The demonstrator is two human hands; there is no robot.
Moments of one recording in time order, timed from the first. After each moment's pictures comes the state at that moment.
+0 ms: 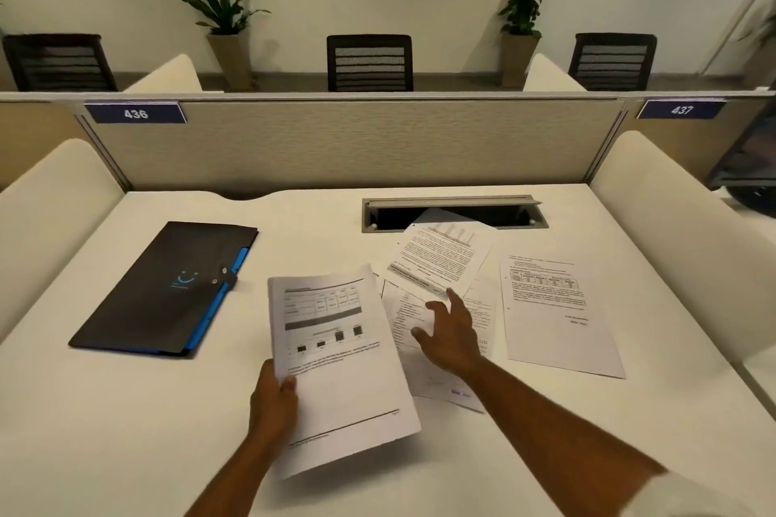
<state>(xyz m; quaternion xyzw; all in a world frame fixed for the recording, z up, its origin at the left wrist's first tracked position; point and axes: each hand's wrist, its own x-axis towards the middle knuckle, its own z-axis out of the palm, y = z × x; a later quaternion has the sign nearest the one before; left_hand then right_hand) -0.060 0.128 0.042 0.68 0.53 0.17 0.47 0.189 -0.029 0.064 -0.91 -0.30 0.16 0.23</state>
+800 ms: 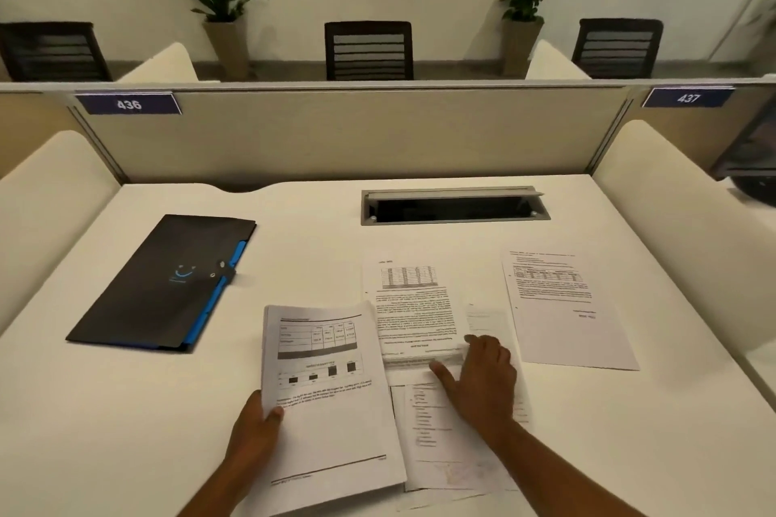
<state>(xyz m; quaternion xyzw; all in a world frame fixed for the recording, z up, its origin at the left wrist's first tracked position) -0.107 0.131 0.018 0.70 0.54 0.07 0.46 0.155 -0.101 0.014 -0.96 -0.25 -0.01 0.16</state>
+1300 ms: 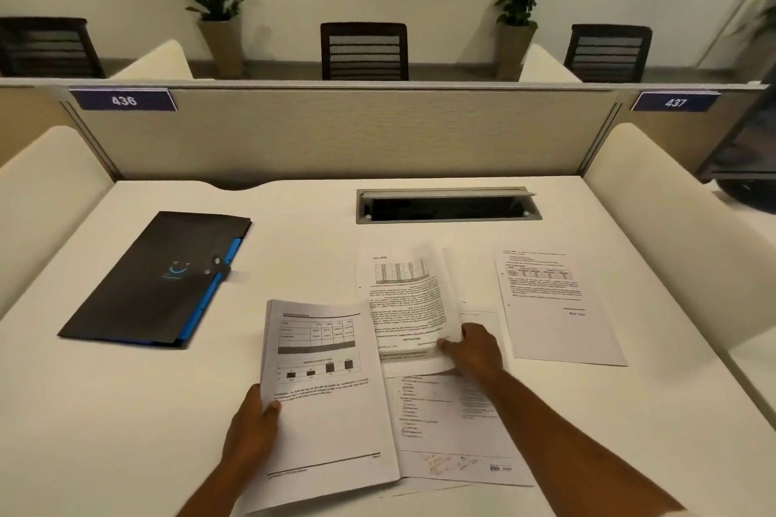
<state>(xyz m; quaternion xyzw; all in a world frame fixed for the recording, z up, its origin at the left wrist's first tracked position) -0.107 0.127 0.013 0.72 0.53 0.07 0.43 0.195 -0.076 0.051 -0.91 -0.09 0.26 0.30</state>
